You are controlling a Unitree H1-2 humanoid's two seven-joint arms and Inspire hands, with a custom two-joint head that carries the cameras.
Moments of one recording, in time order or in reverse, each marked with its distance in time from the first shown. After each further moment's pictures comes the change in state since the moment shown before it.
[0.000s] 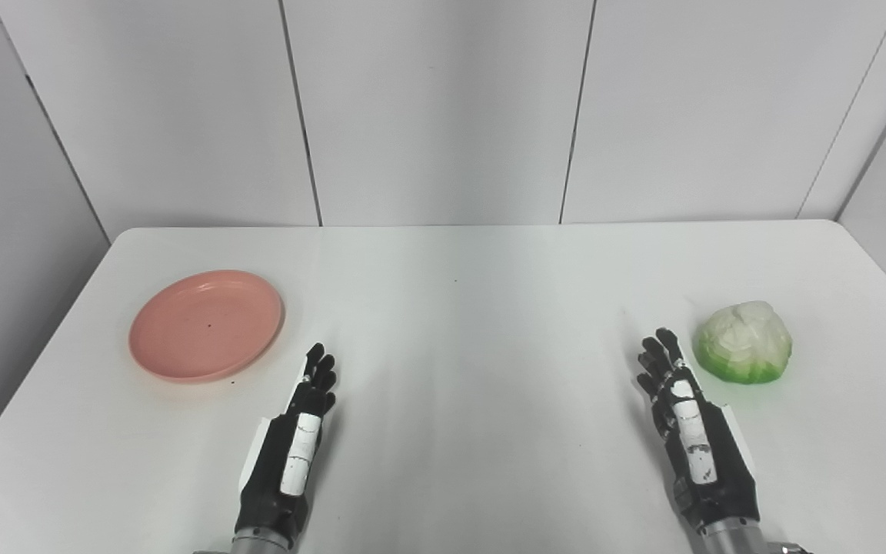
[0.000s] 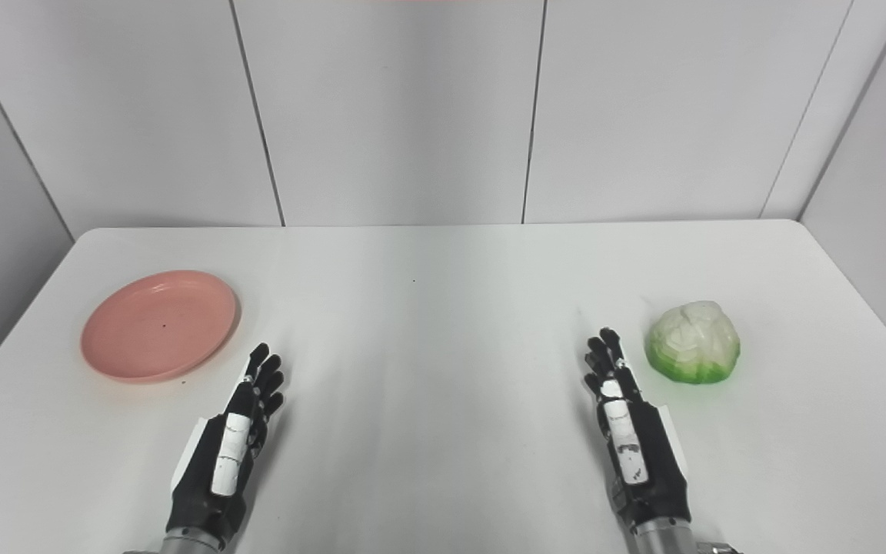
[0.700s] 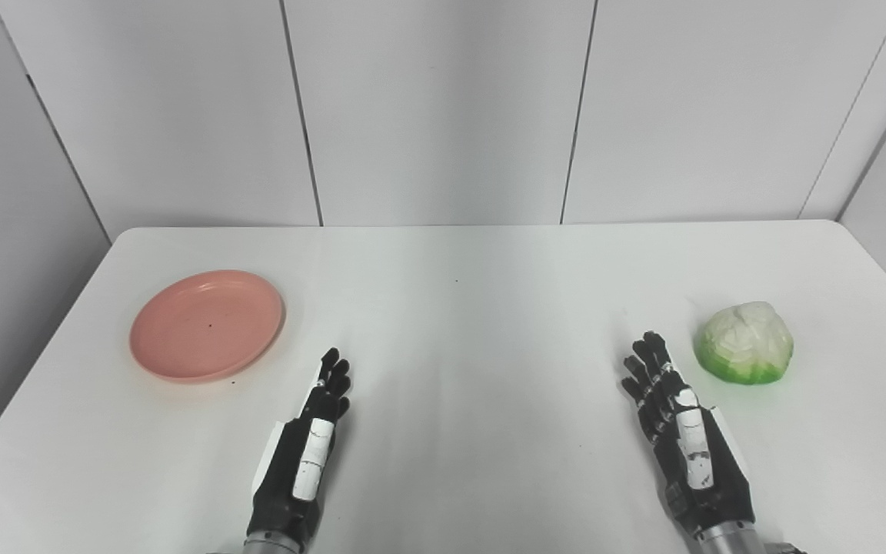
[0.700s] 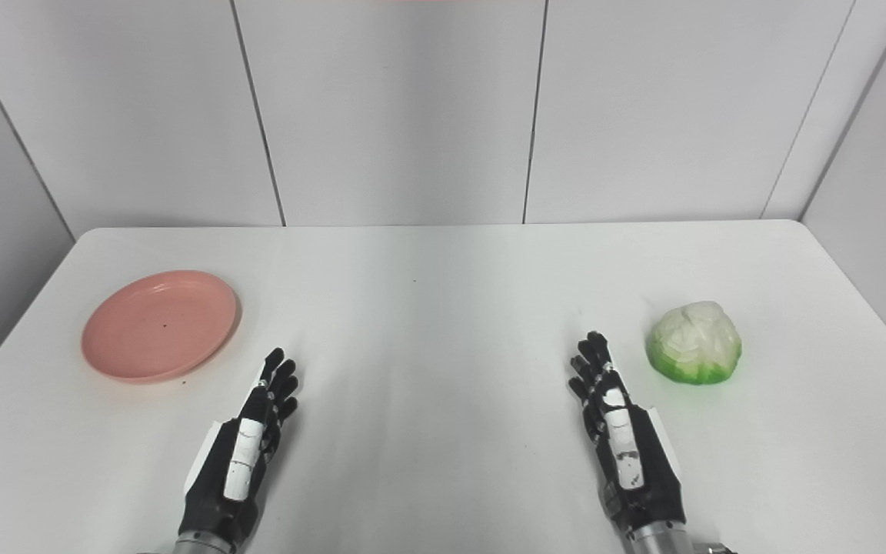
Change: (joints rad) left arm 0.006 -0.001 -0.030 0.015 0.006 -0.013 -0.002; right arm 0.018 -0.007 0.007 0.004 0.039 -0.005 0.039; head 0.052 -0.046
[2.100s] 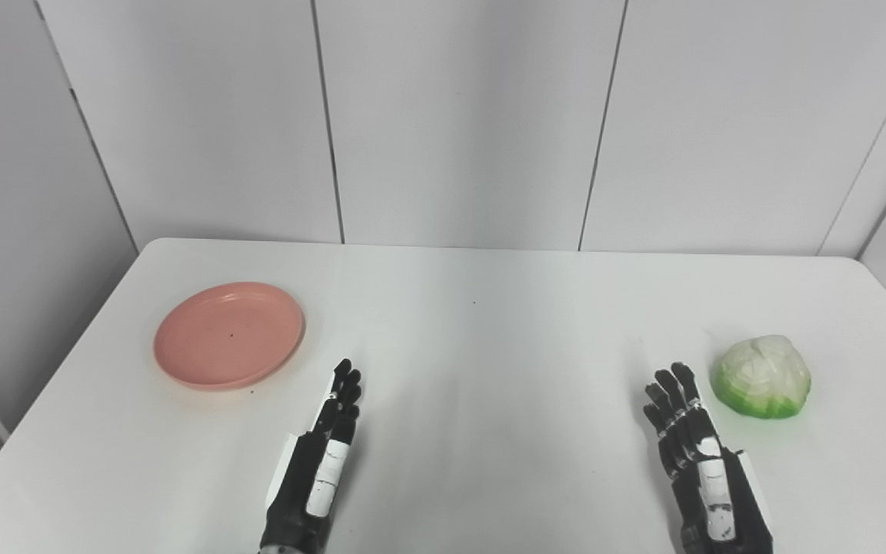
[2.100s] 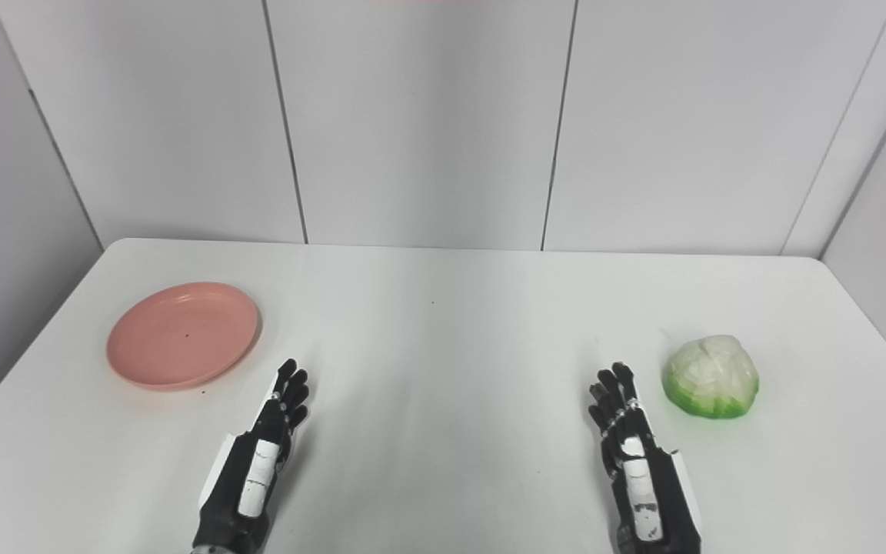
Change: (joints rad) left arm -0.013 -0.018 -0.005 0.126 0.041 -0.206 0.036; right arm 0.019 0.014 -0.006 0.046 0.023 -0.137 0.018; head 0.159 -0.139
